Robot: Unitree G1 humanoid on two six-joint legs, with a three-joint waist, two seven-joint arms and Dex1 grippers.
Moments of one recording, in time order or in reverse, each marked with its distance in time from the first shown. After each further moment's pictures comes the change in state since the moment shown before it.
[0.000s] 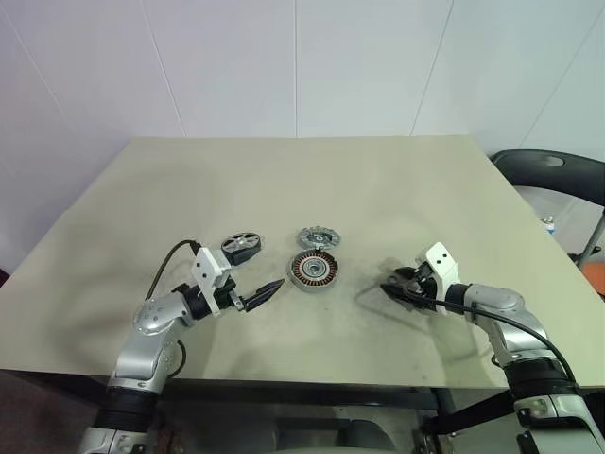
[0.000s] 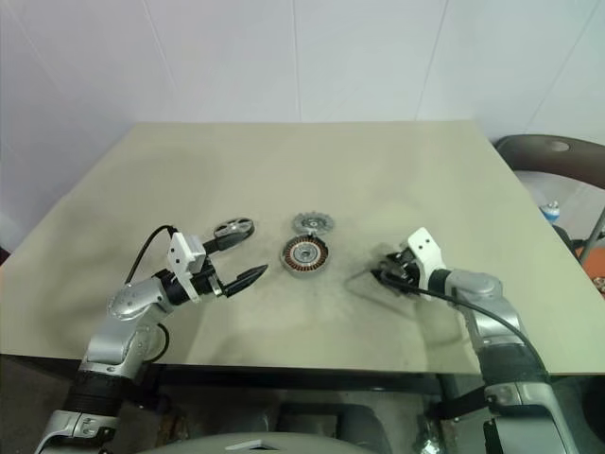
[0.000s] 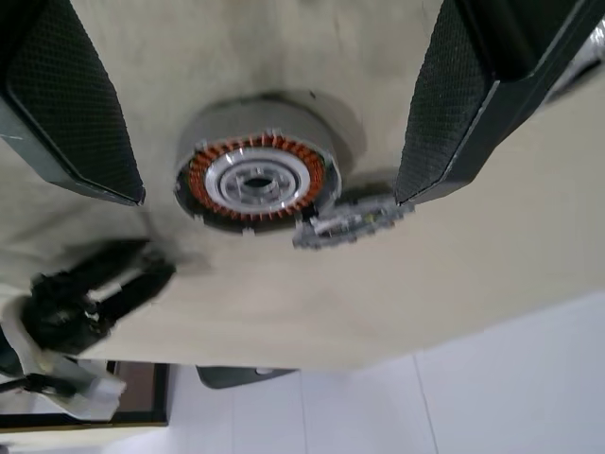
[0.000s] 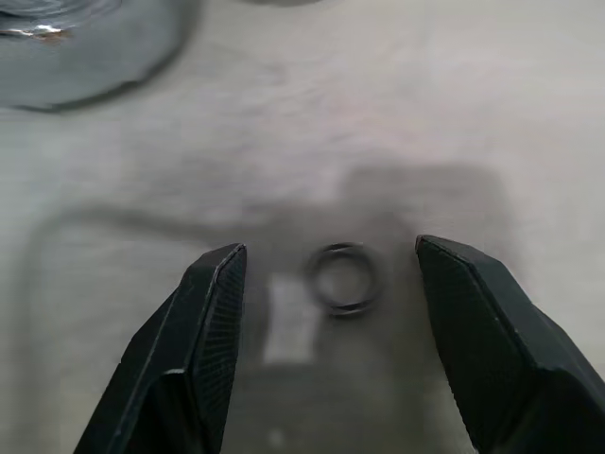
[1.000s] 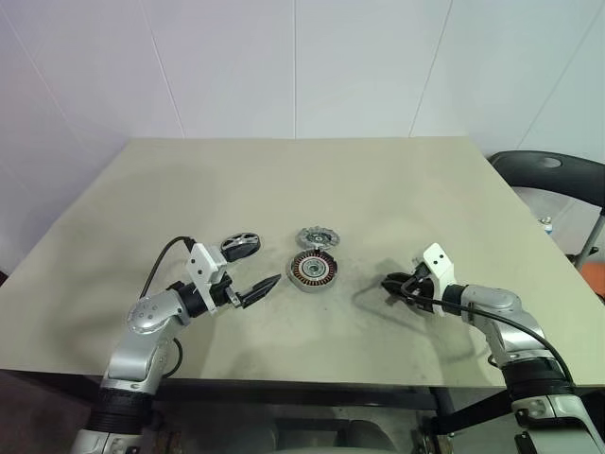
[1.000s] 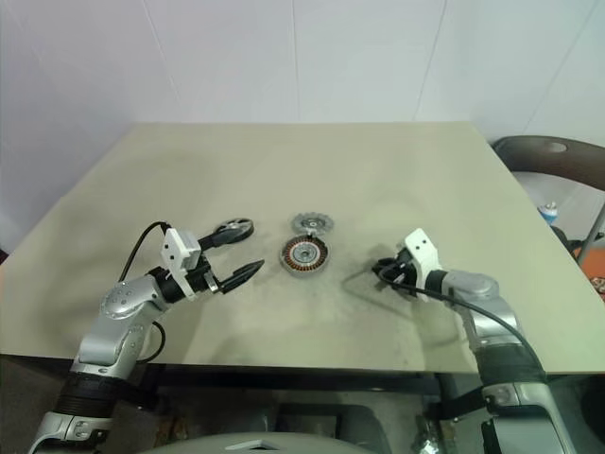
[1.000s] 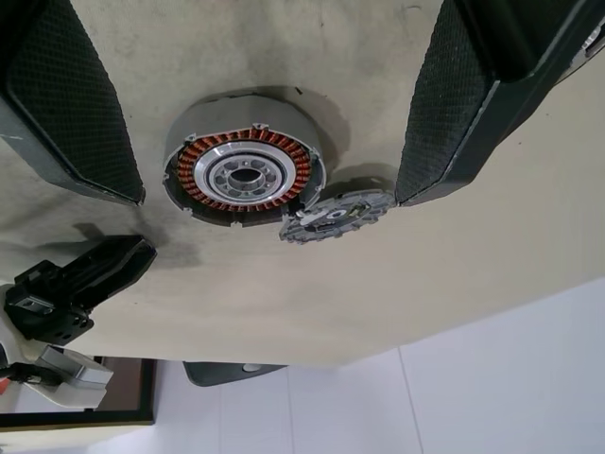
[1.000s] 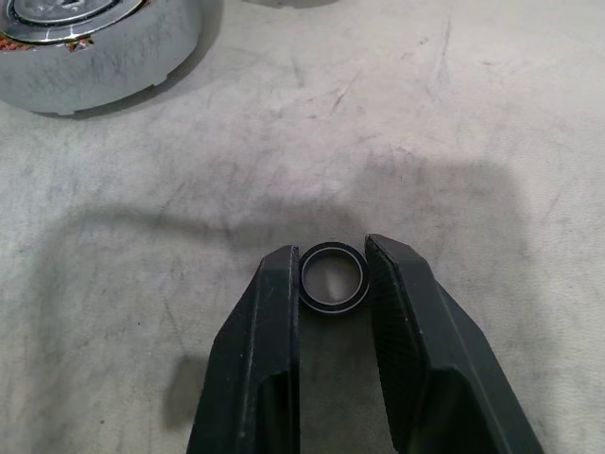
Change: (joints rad) left arm 0.011 0.023 0.009 -0.032 -0.022 0.026 0.031; right arm -0.008 0.025 -0.002 0.004 0.000 0.001 -0.021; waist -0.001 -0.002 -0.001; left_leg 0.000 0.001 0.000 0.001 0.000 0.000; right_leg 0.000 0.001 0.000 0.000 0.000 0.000
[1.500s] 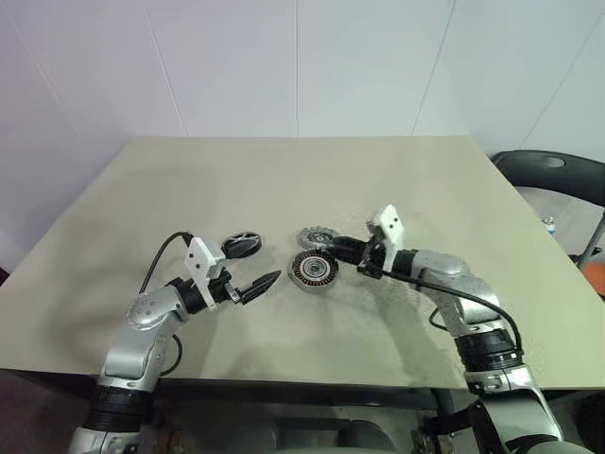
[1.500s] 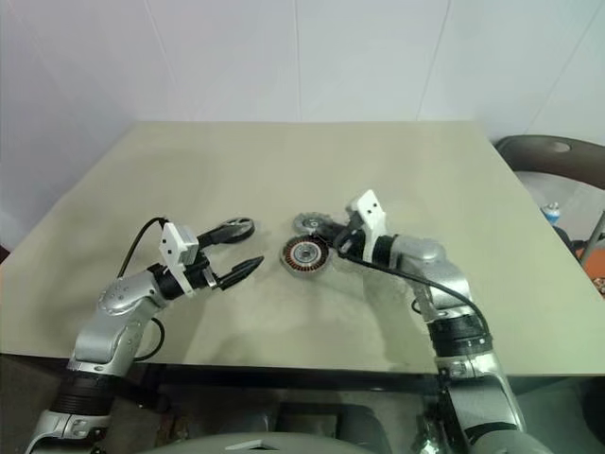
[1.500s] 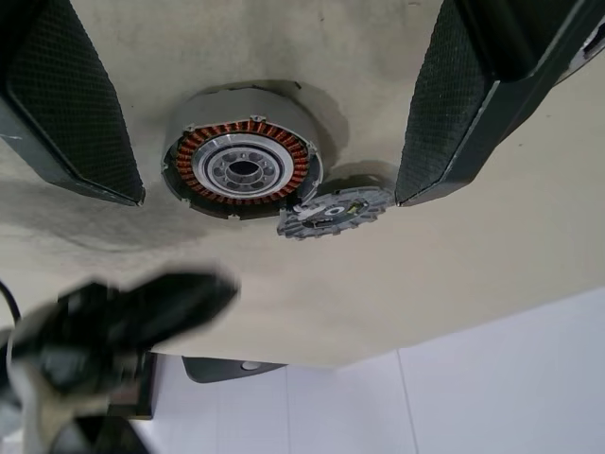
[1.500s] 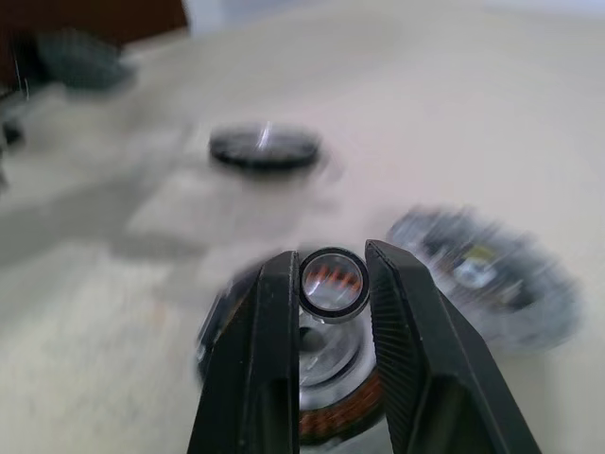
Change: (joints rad) left arm -0.007 0.006 0.013 -0.039 -0.026 0.067 0.006; right arm -0.194 0.189 0.132 -0.137 0.068 0.147 -0.045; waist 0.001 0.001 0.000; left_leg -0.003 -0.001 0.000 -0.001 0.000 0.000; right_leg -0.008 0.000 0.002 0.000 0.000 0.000
